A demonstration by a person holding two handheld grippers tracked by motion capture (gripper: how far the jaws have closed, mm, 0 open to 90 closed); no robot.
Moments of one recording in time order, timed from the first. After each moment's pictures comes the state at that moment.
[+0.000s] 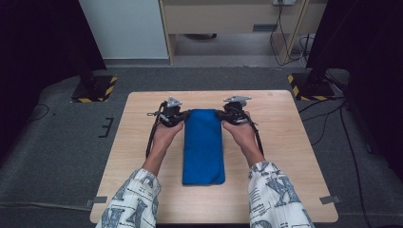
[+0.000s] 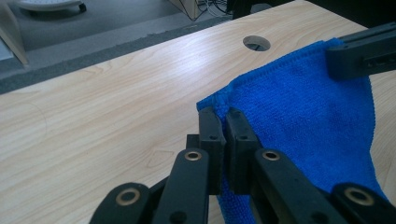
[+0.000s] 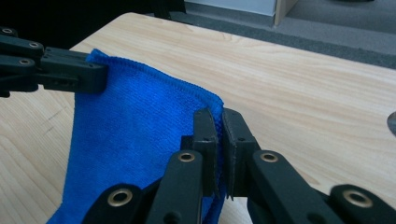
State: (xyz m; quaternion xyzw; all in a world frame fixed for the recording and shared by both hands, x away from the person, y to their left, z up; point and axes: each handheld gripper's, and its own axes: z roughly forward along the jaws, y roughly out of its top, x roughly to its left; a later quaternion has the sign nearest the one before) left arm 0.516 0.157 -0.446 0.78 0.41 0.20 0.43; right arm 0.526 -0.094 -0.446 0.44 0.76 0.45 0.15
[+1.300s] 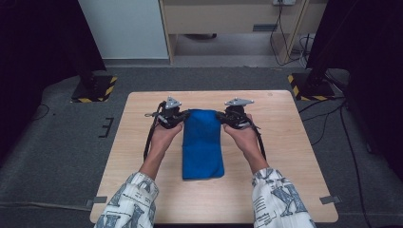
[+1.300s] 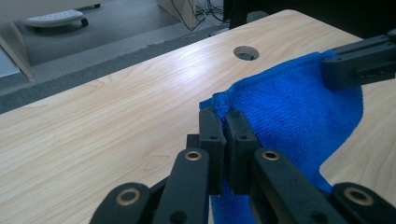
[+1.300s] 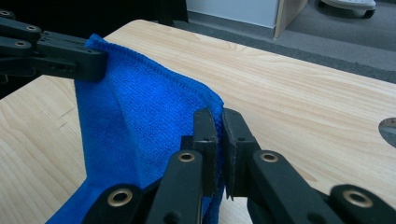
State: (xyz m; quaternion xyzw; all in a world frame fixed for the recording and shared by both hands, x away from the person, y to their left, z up) left arm 0.495 0.155 -0.430 0.78 0.39 0.21 0.44; right arm 0.505 -0.098 -0.439 0.42 0.76 0.47 0.17
